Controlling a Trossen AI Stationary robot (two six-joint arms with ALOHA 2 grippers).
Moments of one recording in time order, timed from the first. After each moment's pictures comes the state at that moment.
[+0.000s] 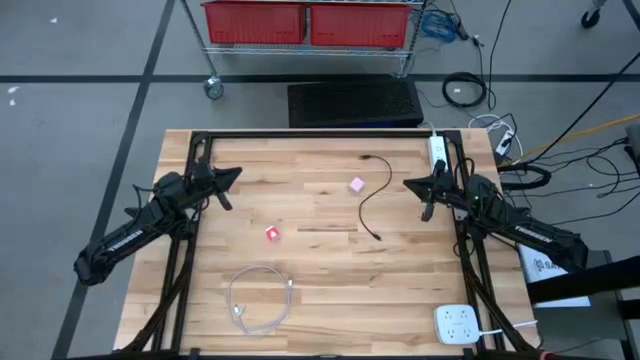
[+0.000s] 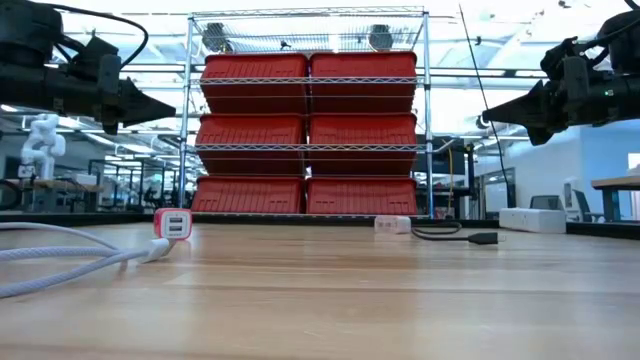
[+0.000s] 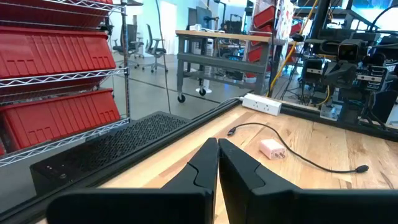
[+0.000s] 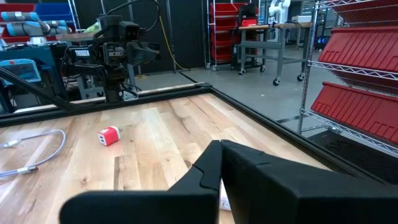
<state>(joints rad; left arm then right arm) 0.63 0.01 0.03 -0.02 0.11 -0.07 -0.49 0.07 0.02 0.03 -0.13 0.07</state>
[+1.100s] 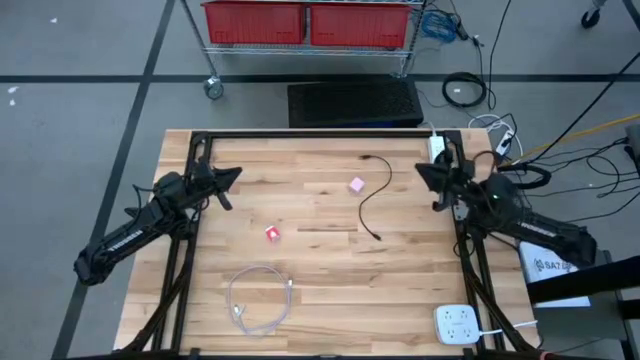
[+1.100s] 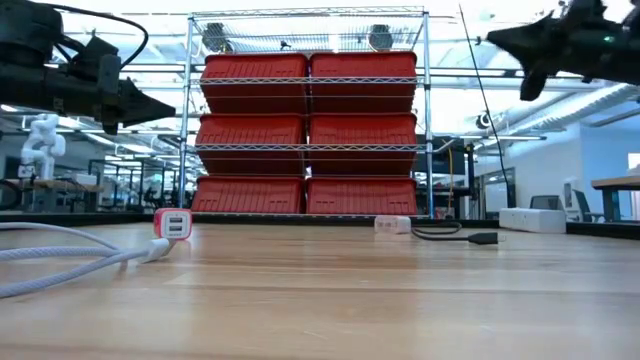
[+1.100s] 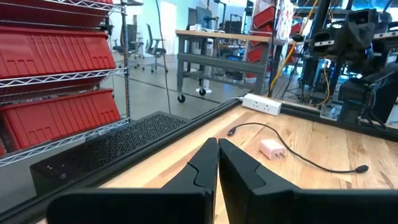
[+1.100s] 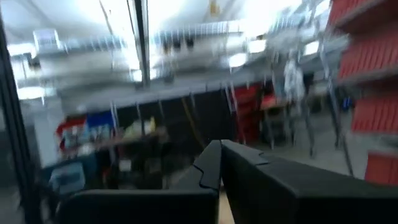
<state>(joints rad) 0.63 0.01 0.03 -0.02 0.11 -0.07 -0.46 0.25 0.10 0.47 -0.14 0.30</state>
